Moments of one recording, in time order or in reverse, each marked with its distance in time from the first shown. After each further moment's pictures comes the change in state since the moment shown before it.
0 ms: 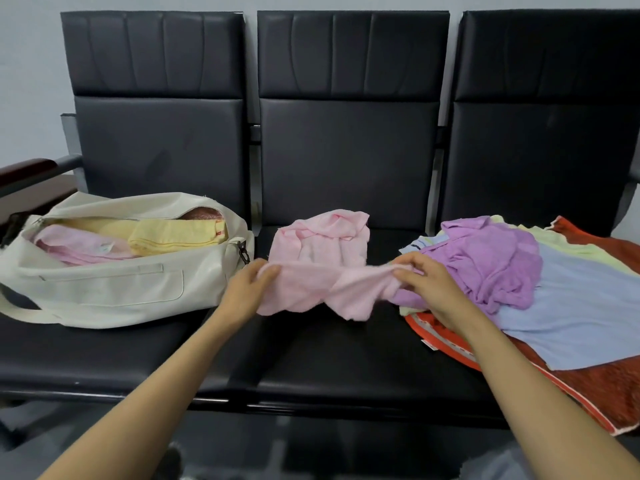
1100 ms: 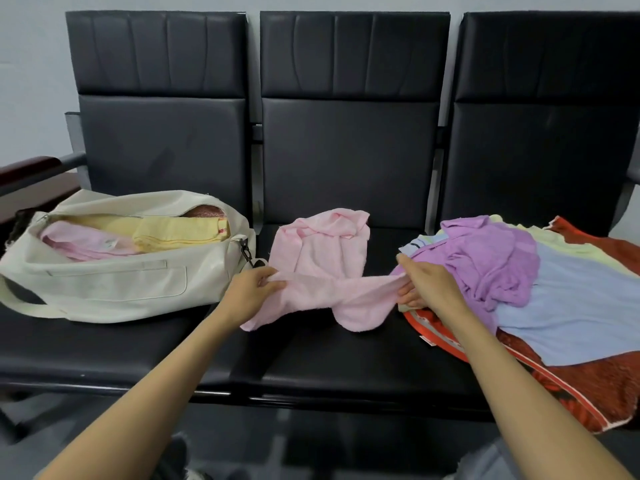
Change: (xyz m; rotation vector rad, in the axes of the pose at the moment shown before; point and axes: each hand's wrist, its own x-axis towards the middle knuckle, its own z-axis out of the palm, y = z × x) left_hand -0.002 -0.003 -0.004 0.282 -0.071 -0.002; right_hand 0.001 -0.006 0.007 -0.205 0.172 0.376
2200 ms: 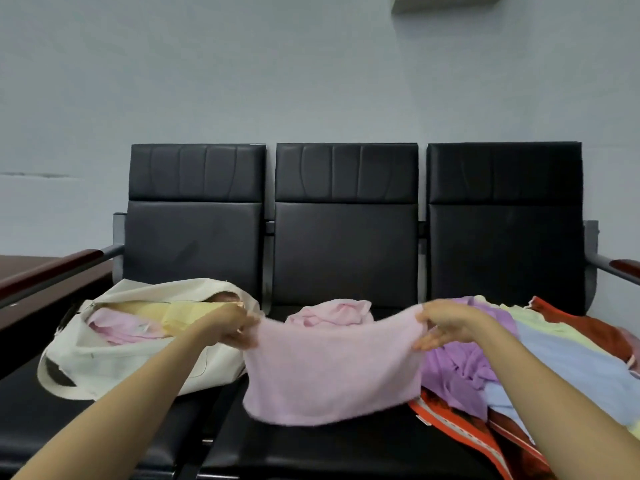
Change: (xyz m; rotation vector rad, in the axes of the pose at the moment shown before) left_hand 0.028 0.040 -0.113 -0.320 -0.215 -0.417; right_hand -0.027 -0.088 -0.085 -0.020 -0.278 0.095
